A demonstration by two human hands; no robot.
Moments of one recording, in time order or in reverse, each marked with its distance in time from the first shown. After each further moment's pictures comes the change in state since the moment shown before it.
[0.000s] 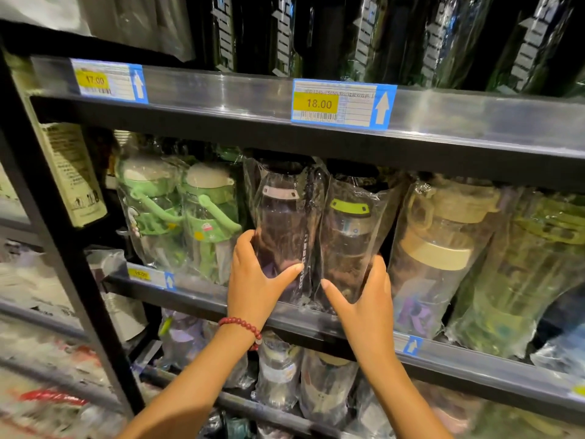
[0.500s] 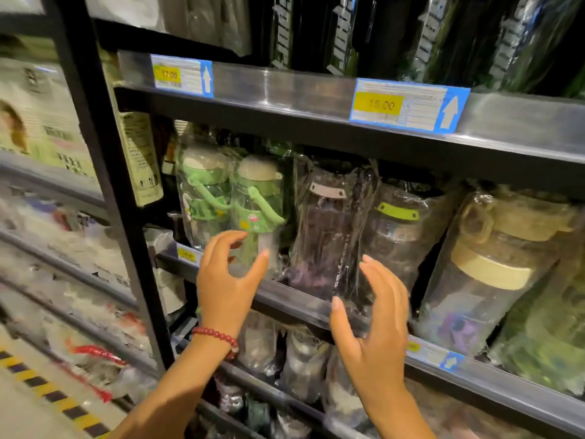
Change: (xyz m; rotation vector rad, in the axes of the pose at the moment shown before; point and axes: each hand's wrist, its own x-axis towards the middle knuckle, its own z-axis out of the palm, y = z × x) left_hand -0.014 -0.013 -0.075 0.035 0.370 0.147; right_hand -0.040 -0.040 0.008 0.191 0.108 -0.596
